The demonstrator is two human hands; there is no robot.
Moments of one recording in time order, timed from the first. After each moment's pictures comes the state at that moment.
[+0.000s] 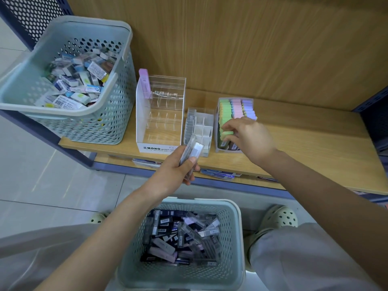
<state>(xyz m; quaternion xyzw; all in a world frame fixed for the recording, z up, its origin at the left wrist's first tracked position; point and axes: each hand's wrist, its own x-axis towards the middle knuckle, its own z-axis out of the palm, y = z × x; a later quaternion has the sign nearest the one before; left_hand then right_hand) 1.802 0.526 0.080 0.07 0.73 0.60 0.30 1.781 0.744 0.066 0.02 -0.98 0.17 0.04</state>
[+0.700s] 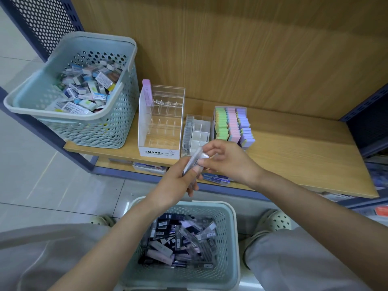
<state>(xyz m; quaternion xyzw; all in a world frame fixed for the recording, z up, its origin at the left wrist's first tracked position) 1.827 0.527 0.084 0.10 0.71 0.64 0.28 1.831 0.681 0.110 -0.07 -0.80 0.58 -0.13</state>
